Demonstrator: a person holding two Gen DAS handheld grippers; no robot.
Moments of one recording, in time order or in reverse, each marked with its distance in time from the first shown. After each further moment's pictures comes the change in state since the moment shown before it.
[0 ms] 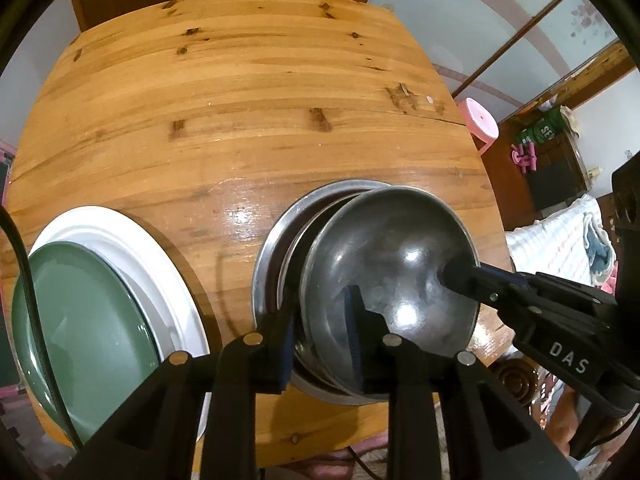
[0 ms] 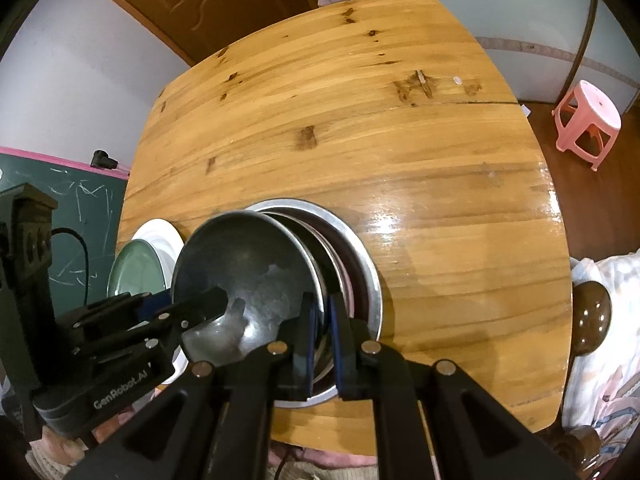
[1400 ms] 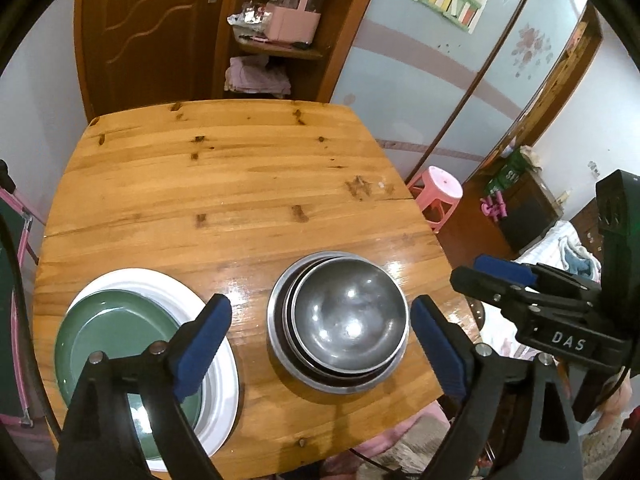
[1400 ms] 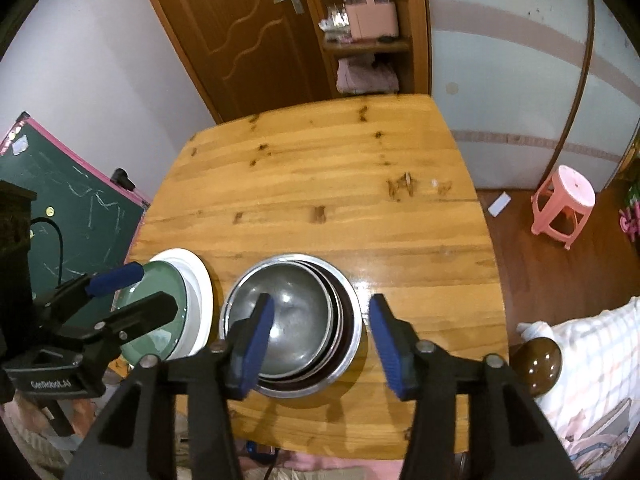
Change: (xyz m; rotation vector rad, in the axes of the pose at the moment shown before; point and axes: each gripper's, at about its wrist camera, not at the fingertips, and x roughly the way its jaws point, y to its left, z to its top) left arm -0.106 0.003 -0.038 0.093 -0.348 -0.065; right arm -0.091 0.026 -0.030 -0.146 -0.302 -0.074
